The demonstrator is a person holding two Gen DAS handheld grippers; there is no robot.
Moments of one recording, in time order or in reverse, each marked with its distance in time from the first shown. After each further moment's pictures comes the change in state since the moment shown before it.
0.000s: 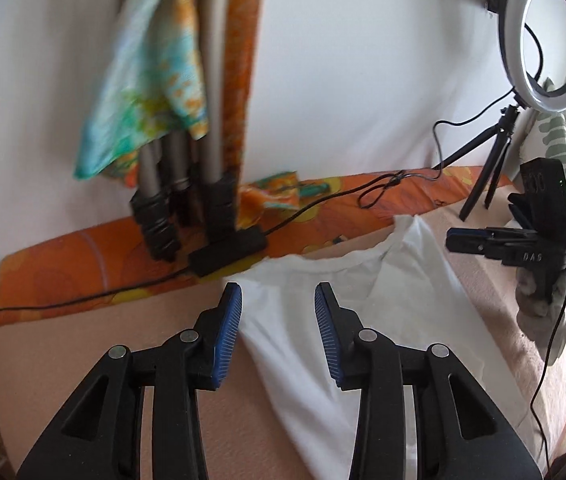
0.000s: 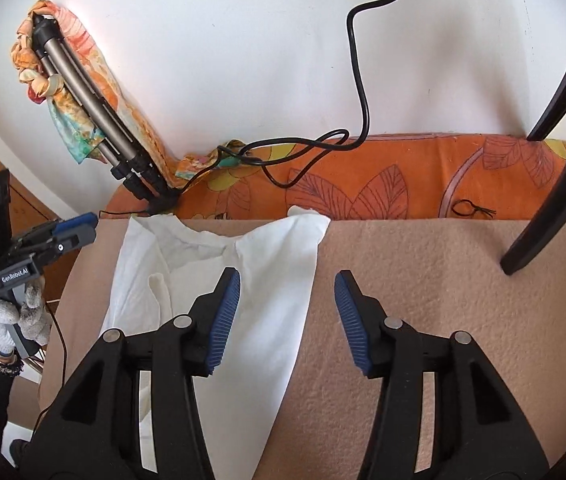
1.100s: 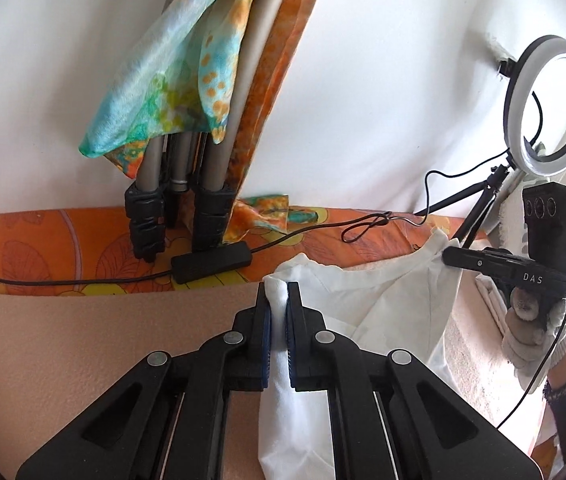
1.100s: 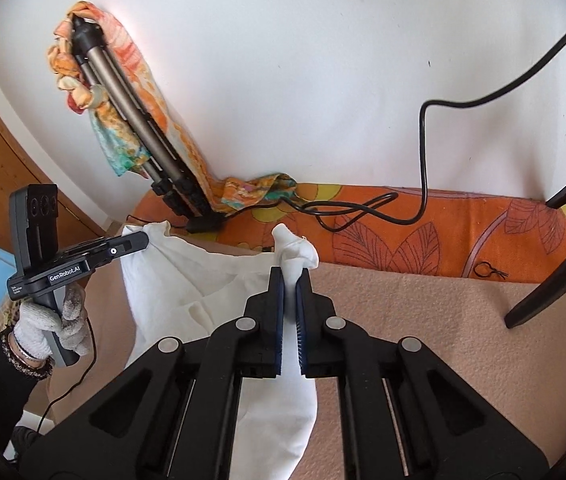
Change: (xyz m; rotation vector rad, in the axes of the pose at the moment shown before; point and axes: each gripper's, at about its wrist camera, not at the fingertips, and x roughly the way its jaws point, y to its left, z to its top) left arm -0.010 -0.002 -0.003 -0.141 -0.107 -0.122; right arm -0.039 0.038 0.023 -0.103 -0.035 0.054
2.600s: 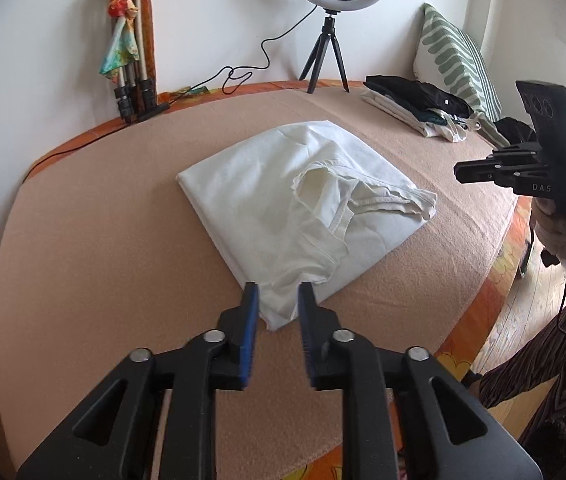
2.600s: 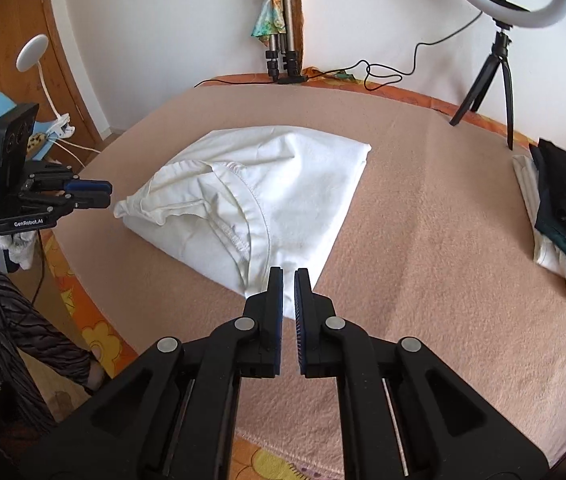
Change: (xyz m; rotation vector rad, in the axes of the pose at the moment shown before) left arm -0.192 -0.120 -0.271 0.310 0.095 0.047; right arm -0.175 0.133 -0.299 -0.205 0.032 -0.165
